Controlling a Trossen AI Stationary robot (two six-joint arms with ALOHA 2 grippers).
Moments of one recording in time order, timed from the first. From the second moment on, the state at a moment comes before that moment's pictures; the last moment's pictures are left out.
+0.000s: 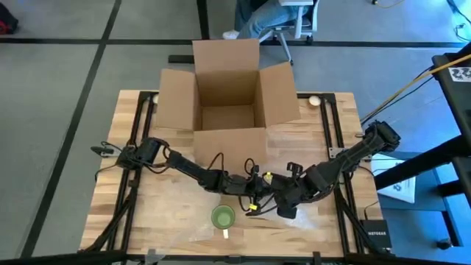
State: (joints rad) left arm -0.27 2.23 1.35 0.68 -0.26 -0.18; right arm 0.56 1.58 1.35 -1.14 0.19 0.81
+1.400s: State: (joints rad) left arm -0.27 2.23 1.34 0.69 -0.26 -0.18; right arm 0.87 1.59 1.23 -0.96 0.24 1.18
